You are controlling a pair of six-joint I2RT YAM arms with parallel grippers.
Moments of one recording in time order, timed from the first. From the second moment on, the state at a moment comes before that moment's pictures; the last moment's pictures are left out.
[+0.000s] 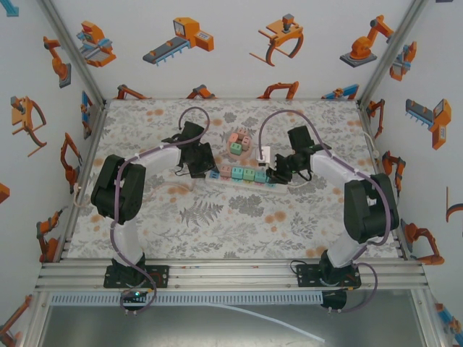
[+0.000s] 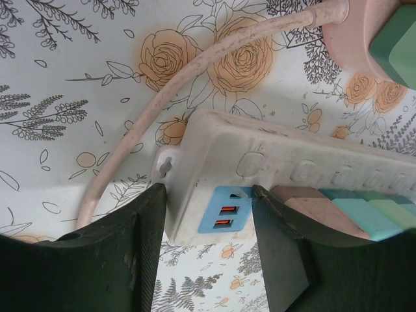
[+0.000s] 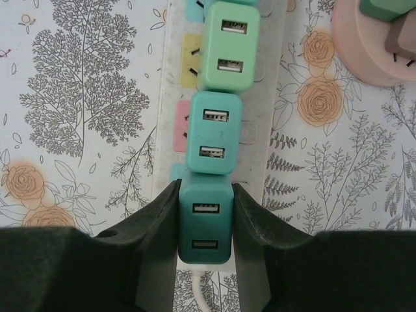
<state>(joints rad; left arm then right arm) -0.51 1.92 1.26 -0.40 0.11 -0.71 0.30 1.65 1.08 -0.55 -0.67 -1.13</state>
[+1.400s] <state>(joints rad) -0.51 1.14 1.03 -0.19 0.53 -0.28 0.31 0.90 0.70 0.08 -0.14 0.63</state>
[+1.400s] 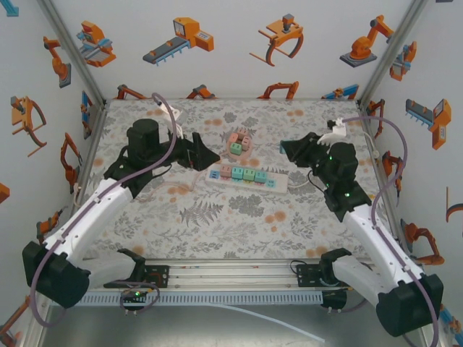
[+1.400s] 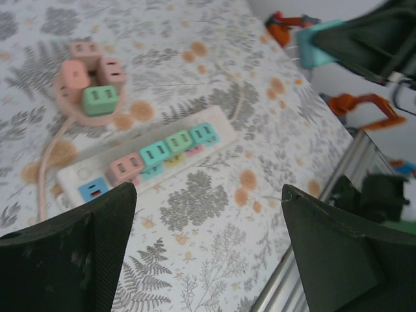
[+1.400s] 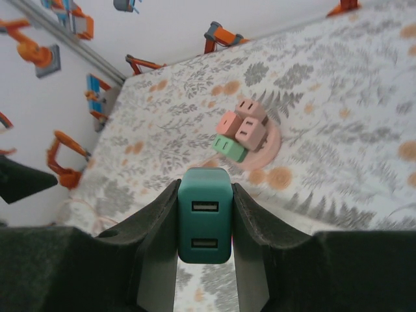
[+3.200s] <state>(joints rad) -0.77 1.05 0.88 -0.28 0.53 0.33 0.36 1.04 0.24 0.11 -0.18 0.81</state>
